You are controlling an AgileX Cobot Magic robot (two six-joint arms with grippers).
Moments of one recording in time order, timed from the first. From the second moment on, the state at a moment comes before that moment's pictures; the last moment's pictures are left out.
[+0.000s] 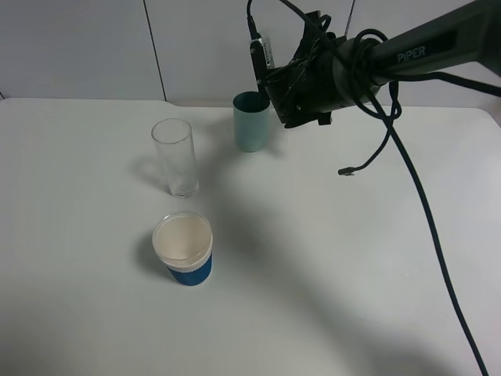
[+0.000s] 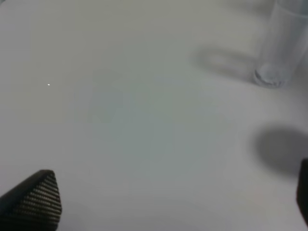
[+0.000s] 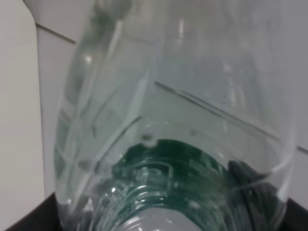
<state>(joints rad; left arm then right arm) 0.00 -0.01 -0.51 -0.05 1.06 0.05 0.67 2.14 -1.38 -1.66 0.97 0.22</state>
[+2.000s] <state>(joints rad) 0.00 -0.01 -0.51 -0.05 1.06 0.05 0.67 2.14 -1.38 -1.73 0.98 0.10</state>
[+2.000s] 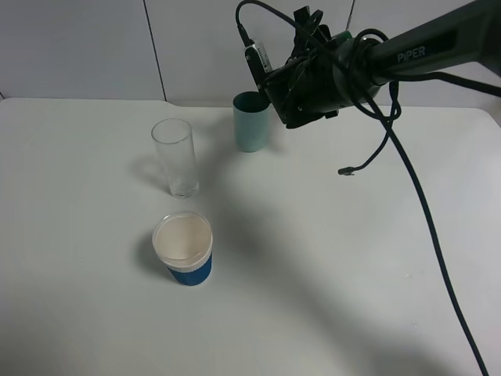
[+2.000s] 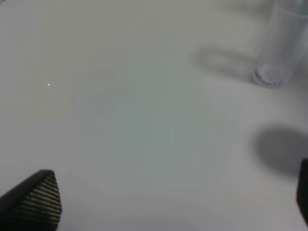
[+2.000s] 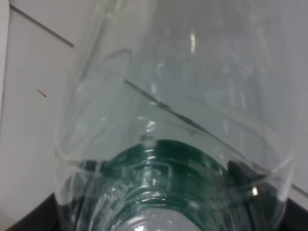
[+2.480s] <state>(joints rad) 0.00 -0.01 -0.51 -0.05 1.06 0.05 0.67 2.14 -1.38 -1.73 0.98 0.10</state>
